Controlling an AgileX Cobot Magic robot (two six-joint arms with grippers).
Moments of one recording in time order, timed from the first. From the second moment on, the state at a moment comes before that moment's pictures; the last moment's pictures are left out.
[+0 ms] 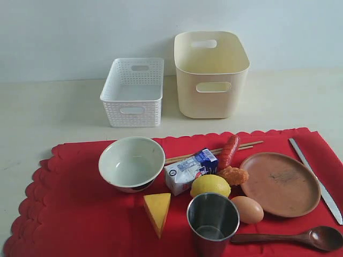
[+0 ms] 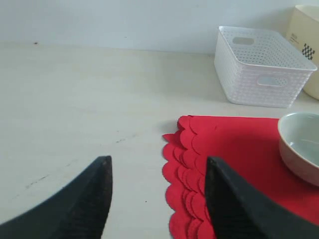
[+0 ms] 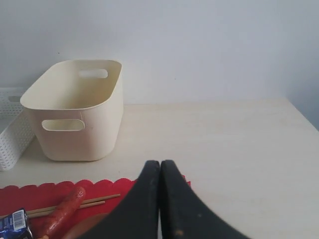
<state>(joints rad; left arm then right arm) -0.06 0.01 0.00 0.02 0.37 -0.11 0.04 0.42 -0.40 -0.07 0.33 0.11</state>
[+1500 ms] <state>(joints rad) -0.06 0.01 0.00 0.02 0.37 -0.11 0.04 1.09 -0.54 1.27 0.78 -1.50</state>
